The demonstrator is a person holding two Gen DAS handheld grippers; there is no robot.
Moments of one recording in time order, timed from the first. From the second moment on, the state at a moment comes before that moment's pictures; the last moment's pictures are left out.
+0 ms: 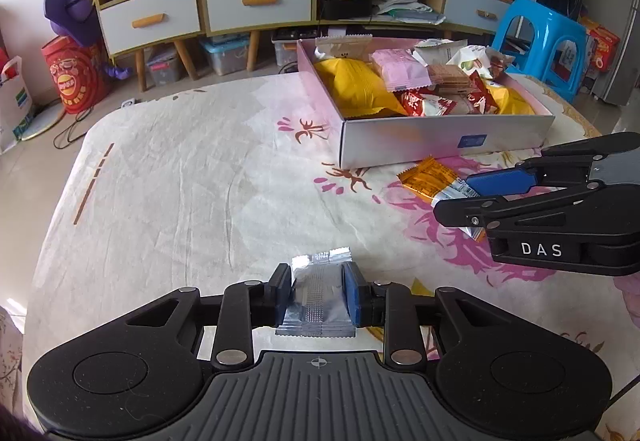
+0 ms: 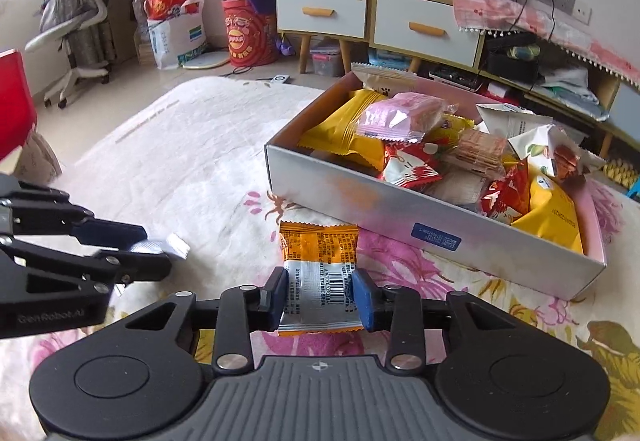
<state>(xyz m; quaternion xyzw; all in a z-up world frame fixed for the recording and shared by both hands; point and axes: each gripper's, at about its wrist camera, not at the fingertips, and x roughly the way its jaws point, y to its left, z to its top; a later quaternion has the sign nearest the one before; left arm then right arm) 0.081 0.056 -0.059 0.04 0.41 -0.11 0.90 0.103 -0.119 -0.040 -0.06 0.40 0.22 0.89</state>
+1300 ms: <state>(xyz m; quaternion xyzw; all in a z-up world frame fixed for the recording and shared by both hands) 0.113 0.027 0.002 -0.05 0.36 -0.11 0.93 0.118 -0.210 0.009 0.07 0.37 0.17 0.91</state>
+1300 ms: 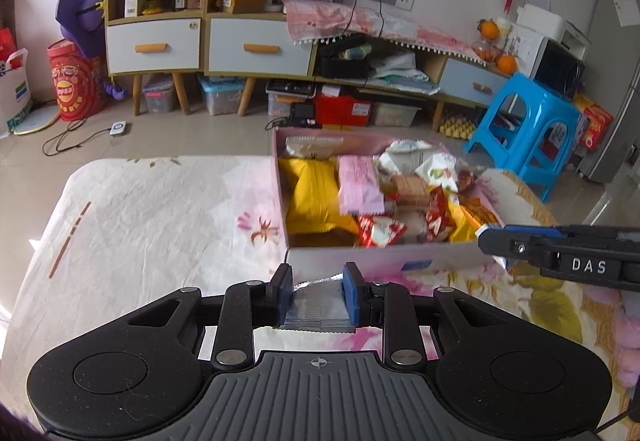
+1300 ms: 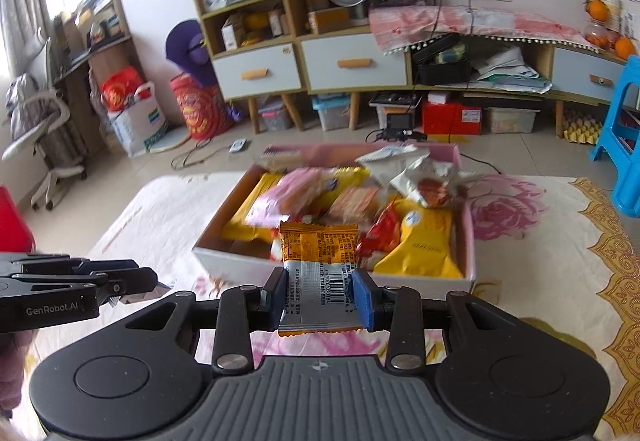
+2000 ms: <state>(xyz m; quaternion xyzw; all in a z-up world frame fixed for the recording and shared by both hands) 0.184 0.004 -0.032 -0.04 0.33 -0.13 0.93 0.166 -0.227 -0.018 0.19 0.37 0.14 0.90</state>
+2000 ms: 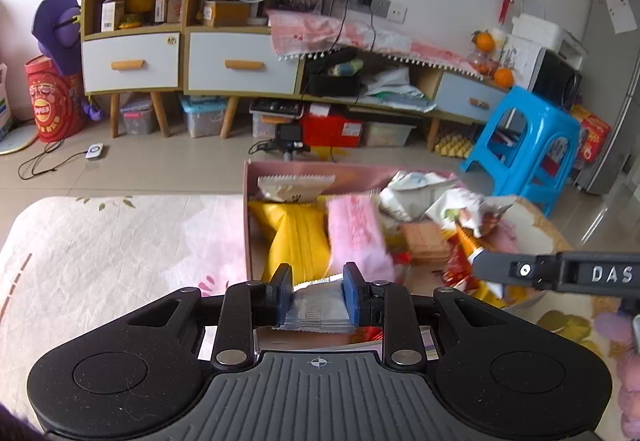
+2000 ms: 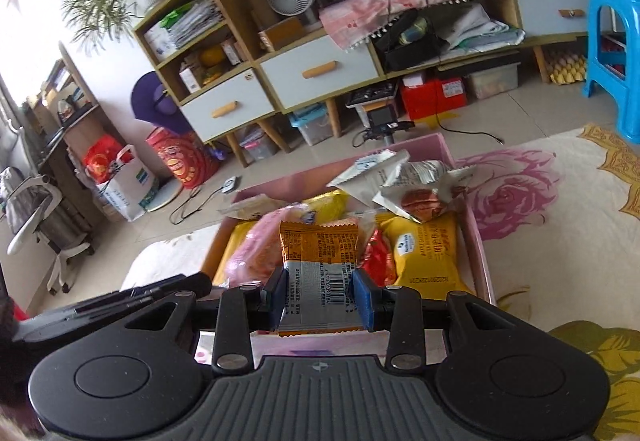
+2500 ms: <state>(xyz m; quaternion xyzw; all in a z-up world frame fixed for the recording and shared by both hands) 0.186 -0.001 -0.045 -0.02 0.34 -0.13 0.93 0.176 -0.218 -0.029 0.14 0.37 0.12 0.91</state>
